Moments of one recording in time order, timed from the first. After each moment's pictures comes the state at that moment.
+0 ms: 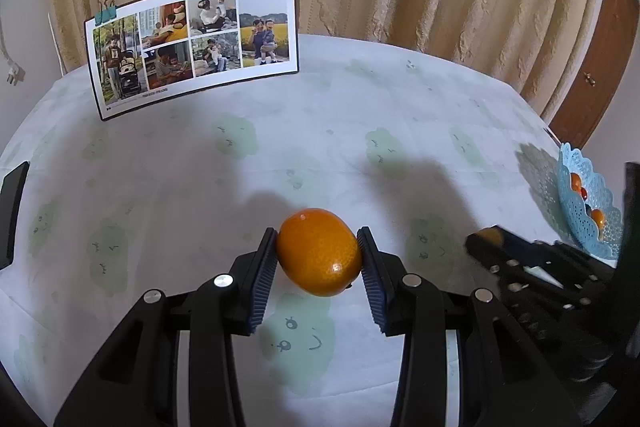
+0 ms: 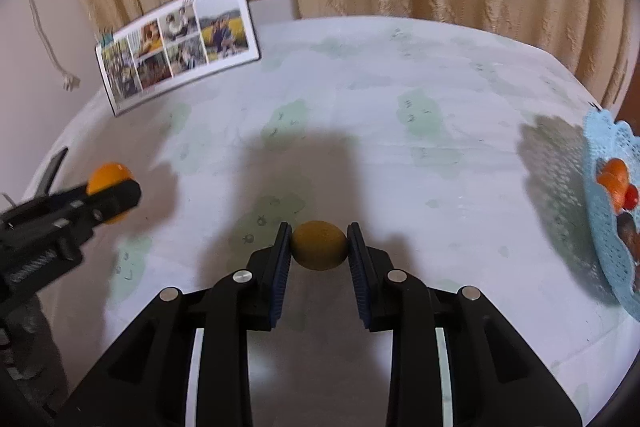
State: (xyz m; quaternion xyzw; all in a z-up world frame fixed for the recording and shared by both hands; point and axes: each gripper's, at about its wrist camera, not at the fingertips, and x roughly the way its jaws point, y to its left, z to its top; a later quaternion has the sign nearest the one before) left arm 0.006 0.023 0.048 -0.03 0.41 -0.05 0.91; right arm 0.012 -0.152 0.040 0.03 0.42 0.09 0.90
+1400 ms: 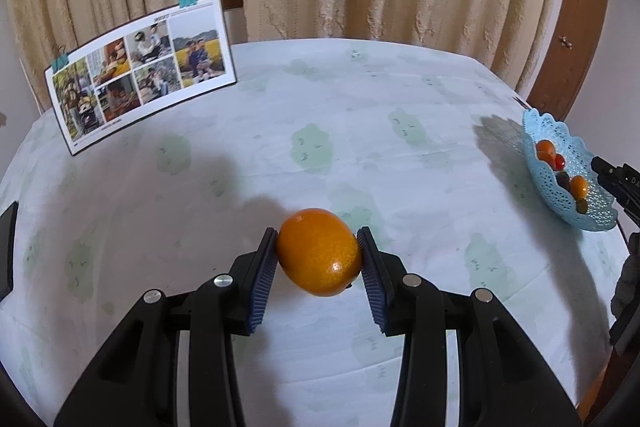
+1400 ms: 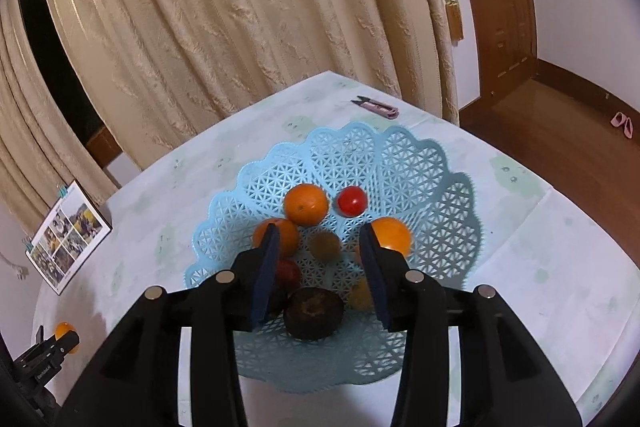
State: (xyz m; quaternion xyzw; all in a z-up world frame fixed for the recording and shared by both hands) left arm -0.002 -0.045 0.060 0.03 0.41 -0.09 0.91; right arm -0.053 -0.410 0.086 0.21 0.31 -0.13 0.92
